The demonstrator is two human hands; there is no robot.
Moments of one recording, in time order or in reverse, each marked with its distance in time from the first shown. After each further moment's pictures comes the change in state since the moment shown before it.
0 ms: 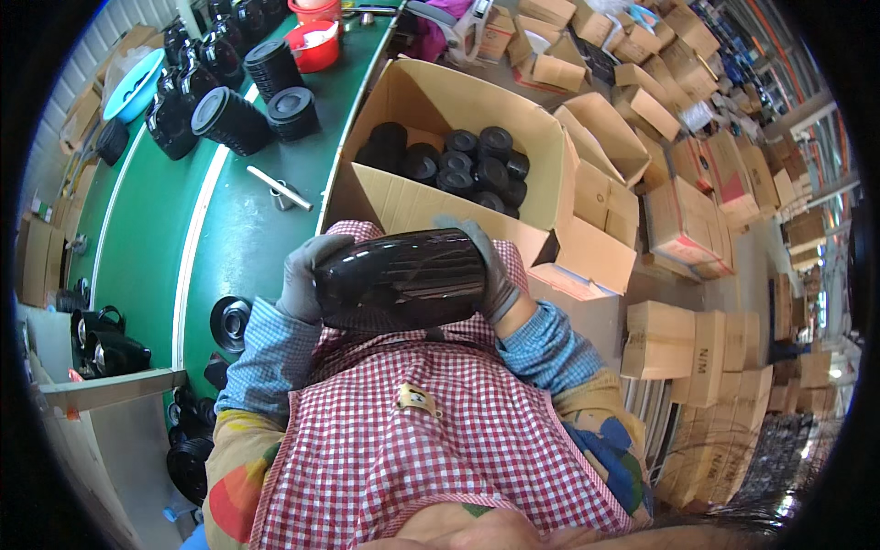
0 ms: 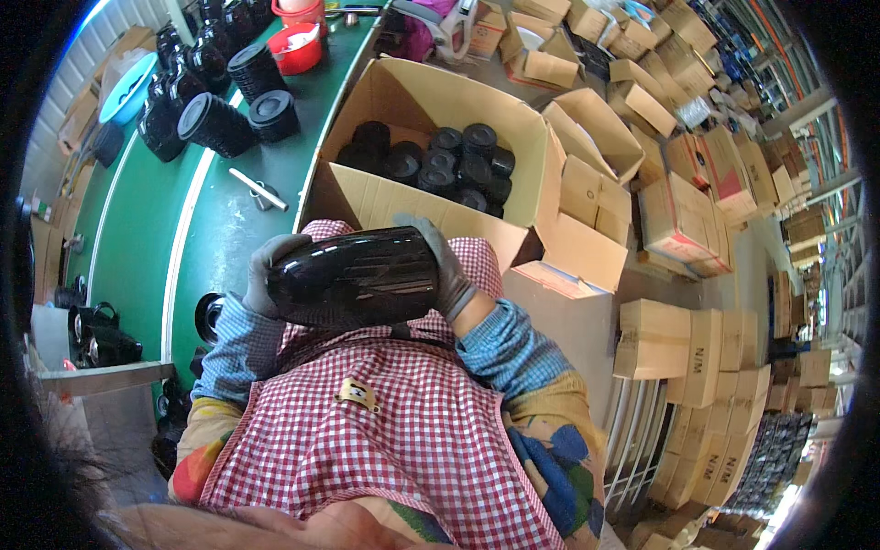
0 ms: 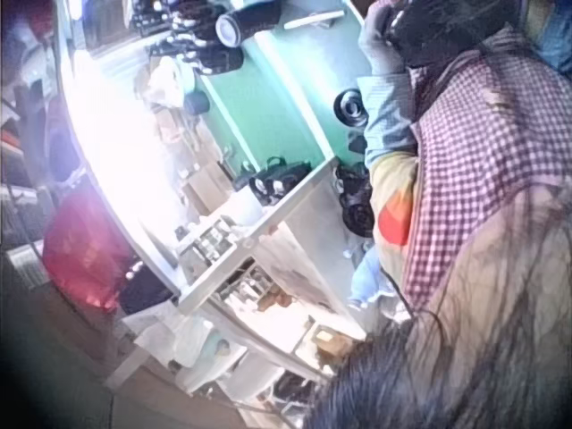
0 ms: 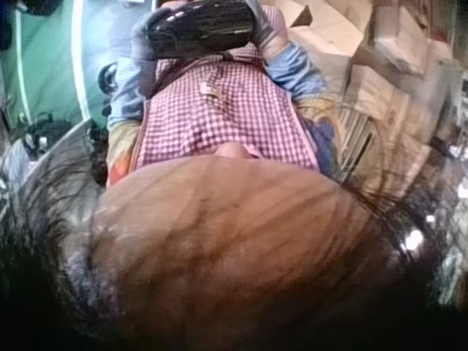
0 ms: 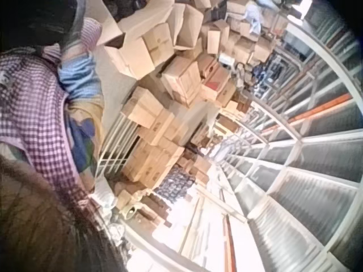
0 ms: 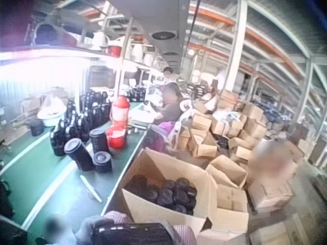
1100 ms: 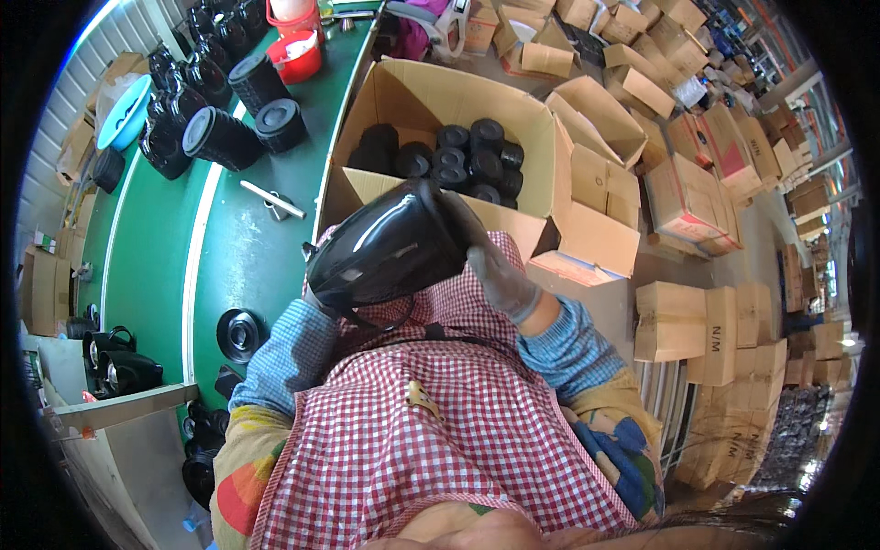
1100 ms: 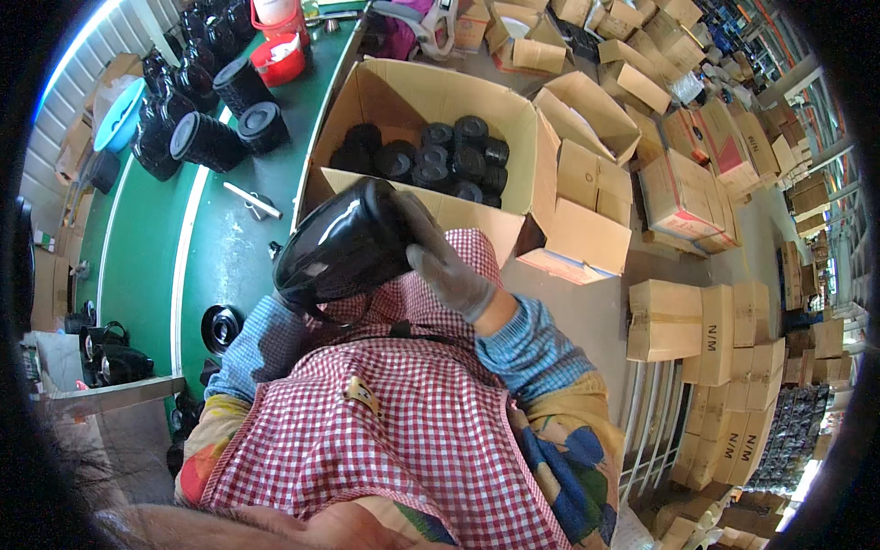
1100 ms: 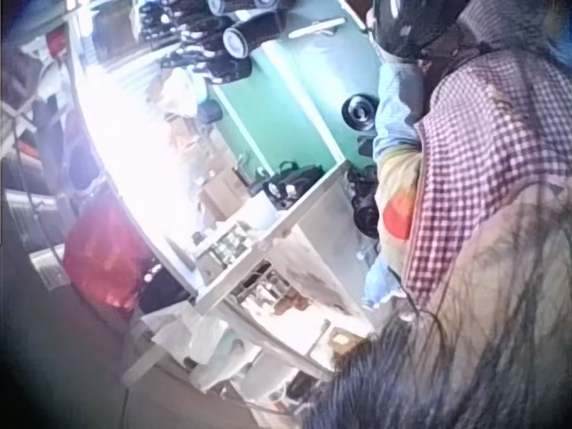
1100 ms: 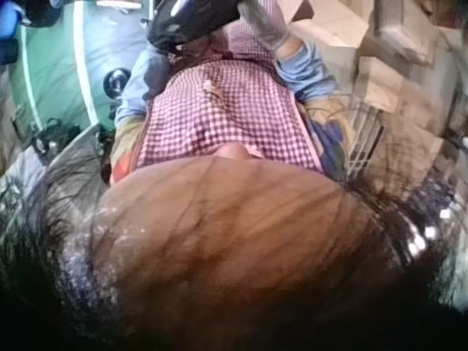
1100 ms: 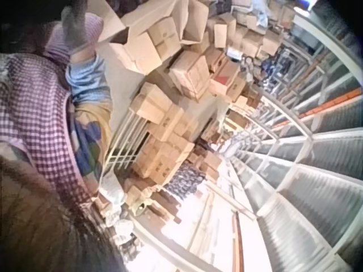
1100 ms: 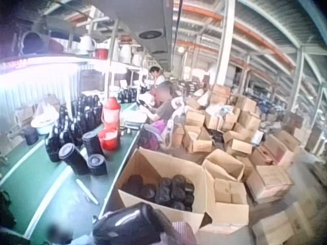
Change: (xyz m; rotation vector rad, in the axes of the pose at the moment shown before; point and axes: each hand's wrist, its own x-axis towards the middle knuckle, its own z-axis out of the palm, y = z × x) left_hand -0.019 -0.118 0.088 -1.510 0.022 -0.804; right_hand 0.007 -0.034 -0.015 0.348 0.045 -0.007
